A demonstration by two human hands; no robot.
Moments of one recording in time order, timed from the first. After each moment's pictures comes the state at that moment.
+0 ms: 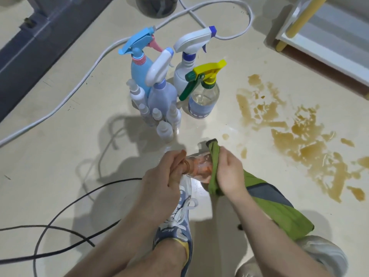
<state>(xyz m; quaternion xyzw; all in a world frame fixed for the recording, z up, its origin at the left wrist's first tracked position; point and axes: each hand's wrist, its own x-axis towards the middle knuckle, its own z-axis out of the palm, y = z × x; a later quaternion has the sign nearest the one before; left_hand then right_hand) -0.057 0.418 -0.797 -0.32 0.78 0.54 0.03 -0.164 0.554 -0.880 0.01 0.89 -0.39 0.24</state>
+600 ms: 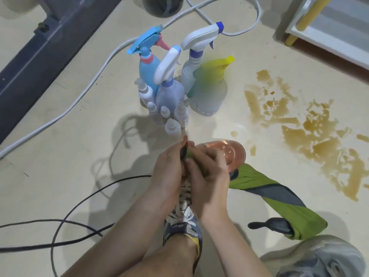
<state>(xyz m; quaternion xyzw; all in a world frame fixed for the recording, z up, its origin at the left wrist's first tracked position) -0.090 0.416 -0.791 -0.48 0.43 0.76 0.02 -0.094 0.502 -0.833 -0.05 0.79 -0.59 0.14</state>
